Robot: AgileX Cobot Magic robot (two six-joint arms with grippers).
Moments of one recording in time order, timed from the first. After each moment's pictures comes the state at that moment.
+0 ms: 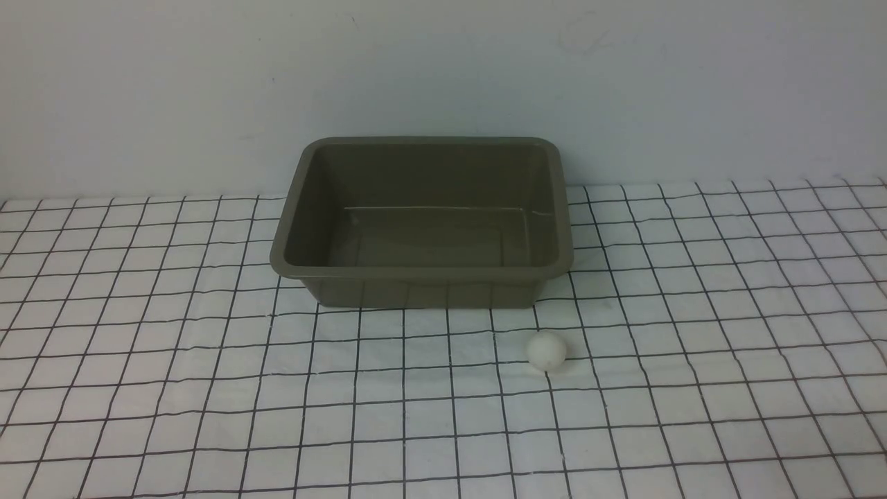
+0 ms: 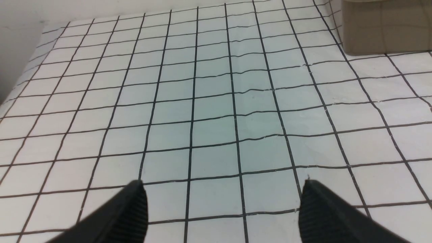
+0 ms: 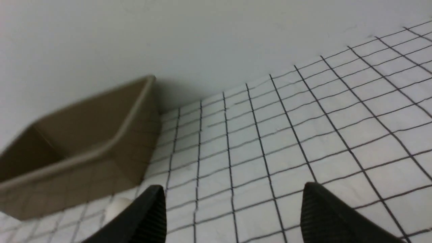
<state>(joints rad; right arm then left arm) 0.01 -0.01 0.03 0.28 0.32 0.11 0.06 0.05 0.03 0.00 0.37 0.05</state>
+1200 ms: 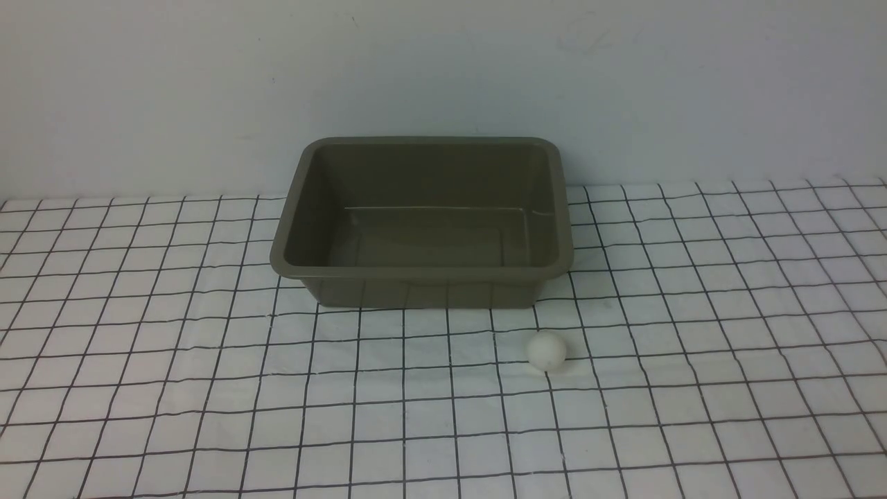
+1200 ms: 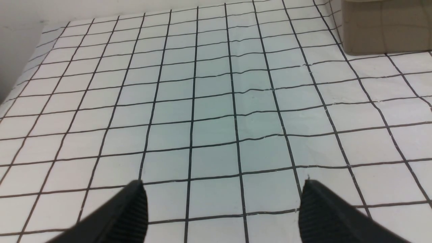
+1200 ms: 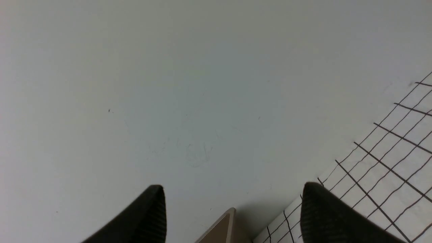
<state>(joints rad) 0.01 -0.01 0.03 0.59 -0.01 0.28 0.06 0.05 0.03 0.00 0.37 0.05</state>
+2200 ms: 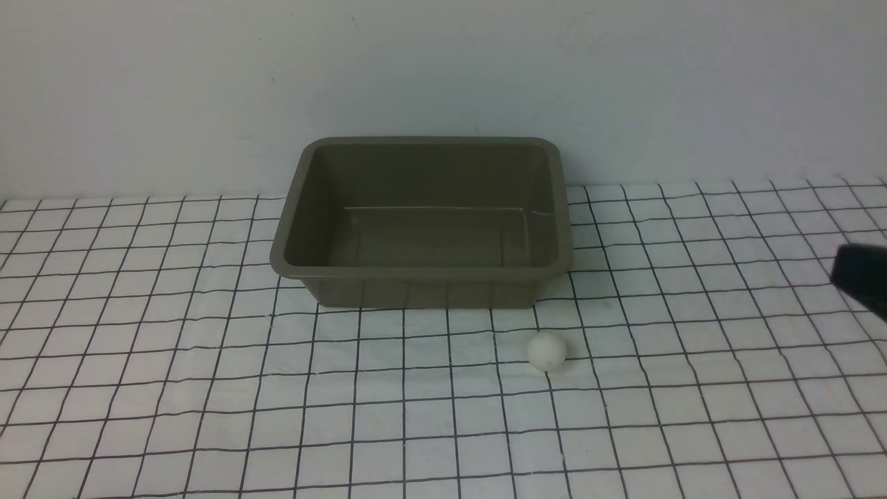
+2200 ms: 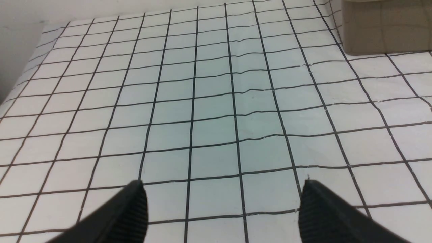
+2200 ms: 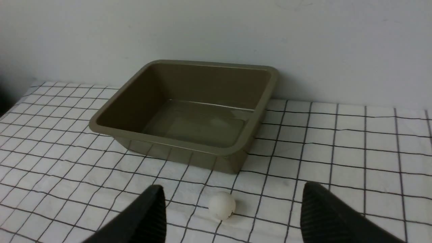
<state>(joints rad) 0.01 0.66 -0.69 0.79 0.73 -0.64 0.06 0.05 0.03 0.00 0.36 0.05</state>
